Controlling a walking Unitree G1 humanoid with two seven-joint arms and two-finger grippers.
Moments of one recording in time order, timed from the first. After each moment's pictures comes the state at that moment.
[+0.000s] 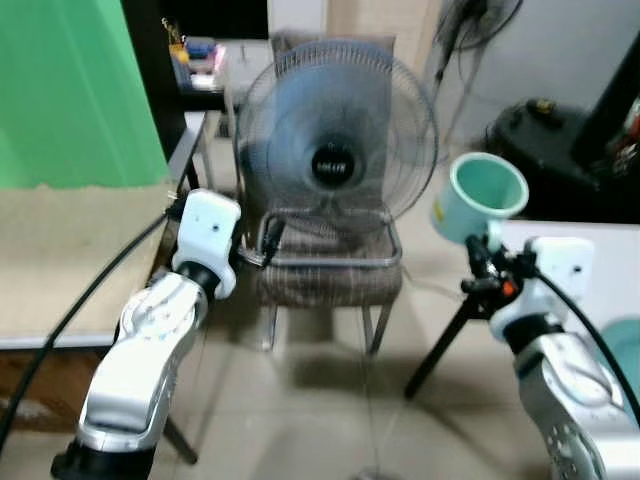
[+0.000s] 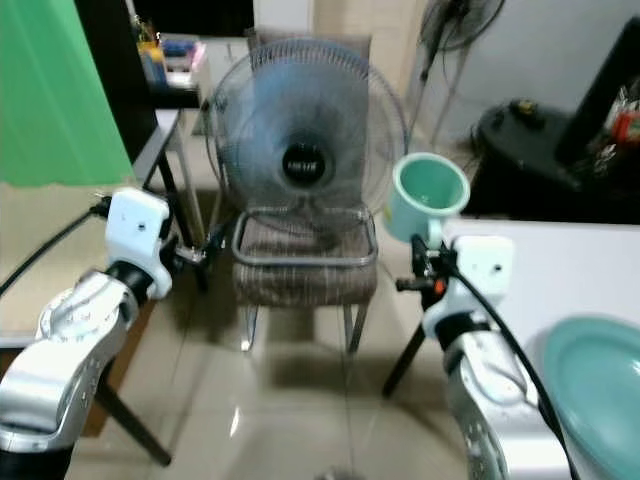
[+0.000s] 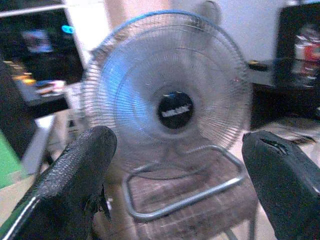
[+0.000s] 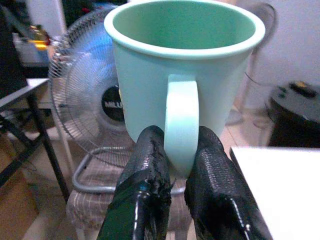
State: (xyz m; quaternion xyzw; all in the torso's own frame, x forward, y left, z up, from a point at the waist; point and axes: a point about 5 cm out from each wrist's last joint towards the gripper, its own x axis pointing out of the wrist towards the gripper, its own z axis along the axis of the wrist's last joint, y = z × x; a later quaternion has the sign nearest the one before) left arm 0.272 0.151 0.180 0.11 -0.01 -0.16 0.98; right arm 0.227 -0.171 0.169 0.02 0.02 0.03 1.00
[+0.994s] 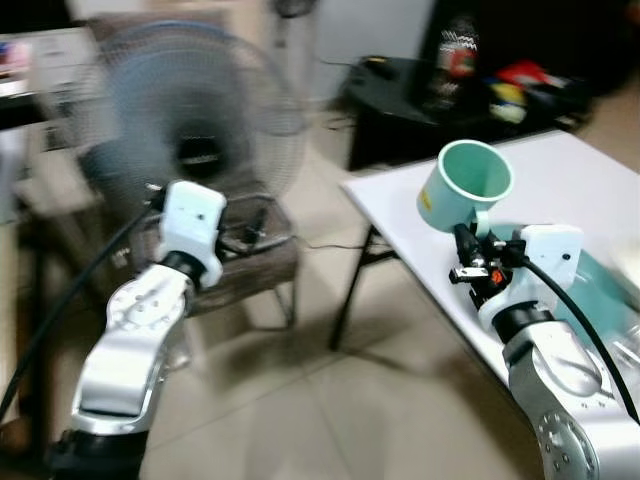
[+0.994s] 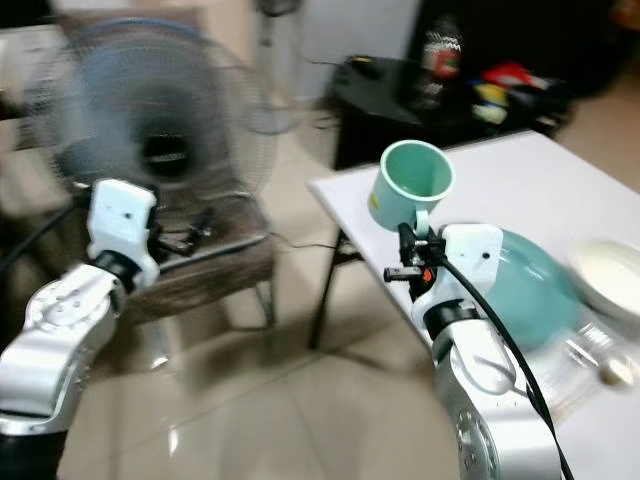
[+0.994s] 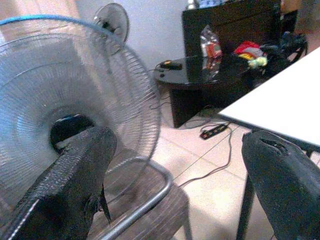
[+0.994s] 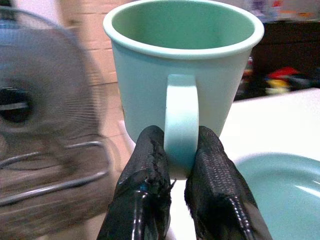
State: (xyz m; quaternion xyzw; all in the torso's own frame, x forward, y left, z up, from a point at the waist) left arm 0.283 0.166 0.180 0.11 0.00 -0.12 0.99; right arm 0.232 -0.161 0.176 0.02 0.01 0.05 1.00
